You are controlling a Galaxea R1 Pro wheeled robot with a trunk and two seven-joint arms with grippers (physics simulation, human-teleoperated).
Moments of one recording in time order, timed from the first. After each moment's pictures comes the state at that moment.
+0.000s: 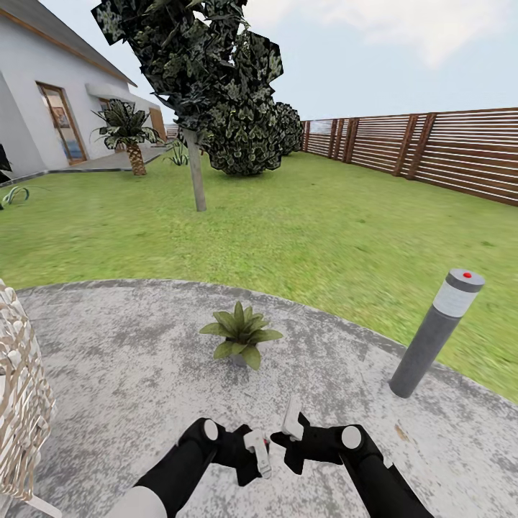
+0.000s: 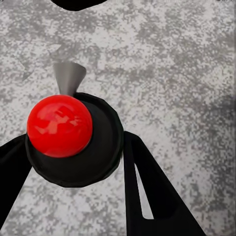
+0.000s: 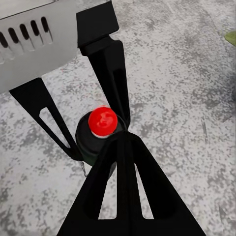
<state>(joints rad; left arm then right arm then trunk) -0.52 -0.16 -0.26 -0.68 -0.74 0.11 -0.84 -0.36 0.03 0.16 -1.03 0.57 0.00 0.90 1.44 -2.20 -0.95</state>
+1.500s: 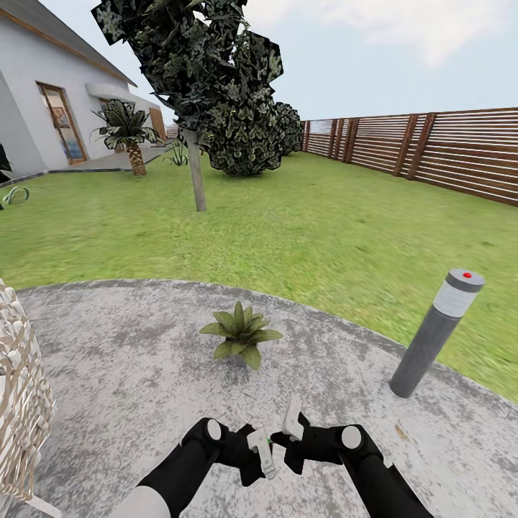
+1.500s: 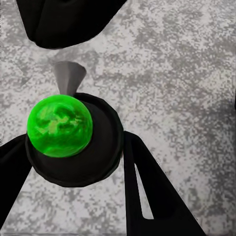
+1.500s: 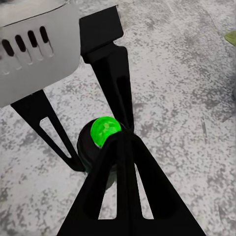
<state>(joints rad) -0.52 -0.17 -0.26 -0.68 -0.74 0.11 -0.84 -0.36 0.03 0.16 -1.03 0.57 0.00 0.90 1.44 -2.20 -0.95</state>
